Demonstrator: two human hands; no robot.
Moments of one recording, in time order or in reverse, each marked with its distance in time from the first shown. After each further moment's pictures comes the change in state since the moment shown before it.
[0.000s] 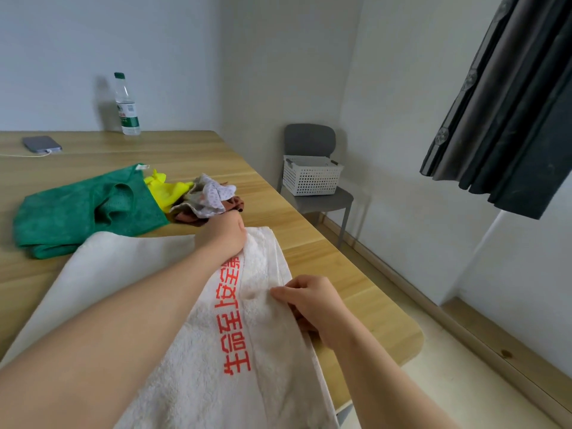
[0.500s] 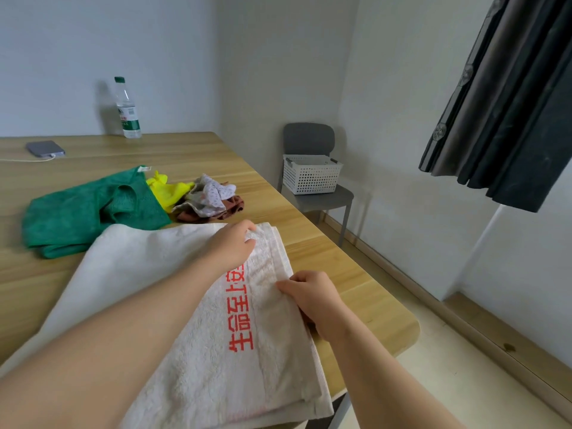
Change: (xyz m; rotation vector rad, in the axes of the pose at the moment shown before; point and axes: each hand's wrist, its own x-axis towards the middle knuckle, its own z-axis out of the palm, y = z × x) left_hand -0.029 -0.003 -0.002 -0.143 -0.167 0.171; right_hand 0.000 0.003 0.004 0.003 0.063 -0.012
